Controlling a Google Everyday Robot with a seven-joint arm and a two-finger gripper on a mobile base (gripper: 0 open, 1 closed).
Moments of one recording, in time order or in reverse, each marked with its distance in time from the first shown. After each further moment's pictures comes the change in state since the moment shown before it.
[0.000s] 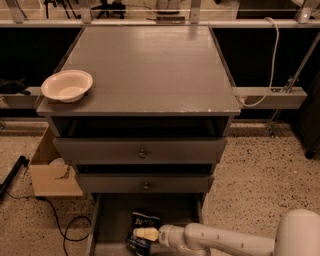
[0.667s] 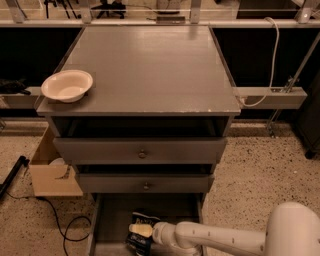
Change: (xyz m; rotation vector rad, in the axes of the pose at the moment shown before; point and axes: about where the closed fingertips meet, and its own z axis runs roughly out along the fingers) arm -0.012 0.005 0.020 0.088 -0.035 0.028
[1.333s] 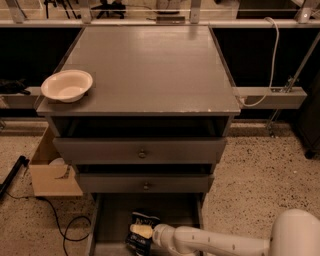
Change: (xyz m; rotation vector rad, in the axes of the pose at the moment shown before) arm 0.001 -0.009 -0.001 0.056 -0.059 0.012
